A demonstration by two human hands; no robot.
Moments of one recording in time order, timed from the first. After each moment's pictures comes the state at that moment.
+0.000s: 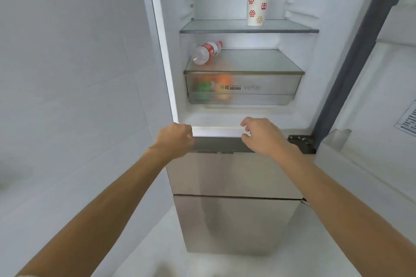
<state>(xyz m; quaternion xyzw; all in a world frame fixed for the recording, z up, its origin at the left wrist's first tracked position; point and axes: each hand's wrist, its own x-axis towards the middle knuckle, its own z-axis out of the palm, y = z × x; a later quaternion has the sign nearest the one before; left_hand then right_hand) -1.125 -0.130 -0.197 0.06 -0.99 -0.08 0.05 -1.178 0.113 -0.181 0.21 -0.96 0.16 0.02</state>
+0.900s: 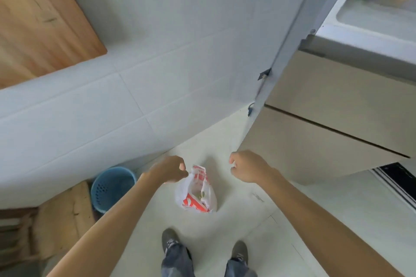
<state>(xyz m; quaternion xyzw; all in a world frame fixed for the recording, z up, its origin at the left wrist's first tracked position) -0.776 -0.332 -0.460 0.28 -0.86 -0.27 -0.32 -0.916 -0.134 -0.430 0.34 -0.87 0.04 -0.35</state>
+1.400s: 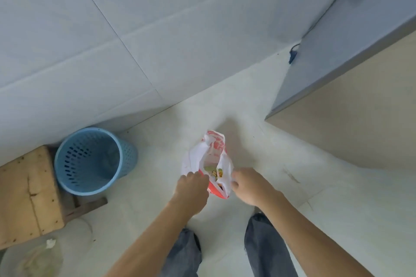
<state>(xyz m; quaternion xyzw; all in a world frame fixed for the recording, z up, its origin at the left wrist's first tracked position) -0.759 -0.327 -0.831 0.20 -0.89 -0.22 -0.35 -0.883 -0.204 -0.817 0.32 -0.82 0.00 -0.47</state>
